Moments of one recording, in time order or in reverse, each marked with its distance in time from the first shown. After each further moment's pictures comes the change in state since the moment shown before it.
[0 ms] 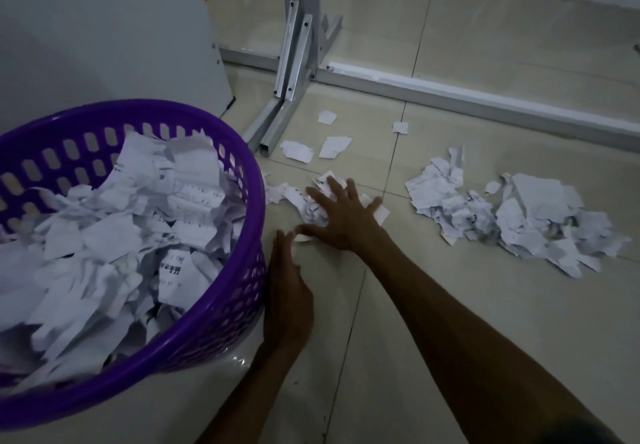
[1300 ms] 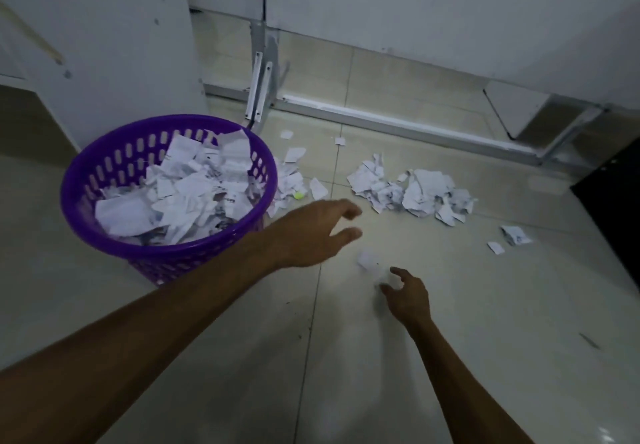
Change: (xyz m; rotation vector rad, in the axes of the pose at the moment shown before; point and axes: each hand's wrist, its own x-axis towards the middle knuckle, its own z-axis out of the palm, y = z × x) left_hand -0.016 0.136 -0.159 0.067 -0.791 0.630; right_hand -0.307 0.014 0.019 0.589 0.360 0.697
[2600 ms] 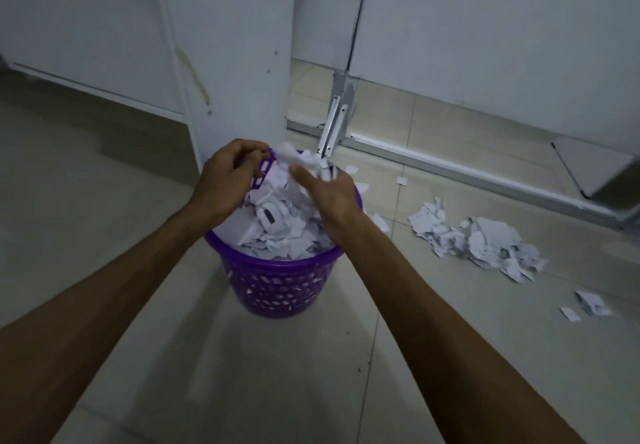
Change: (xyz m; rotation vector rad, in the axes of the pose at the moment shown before) left_hand -0.102 -0.109 -0.150 -0.393 0.845 -0.342; right_hand -0.068 -0.339 0.033 0.766 -0.341 -0.286
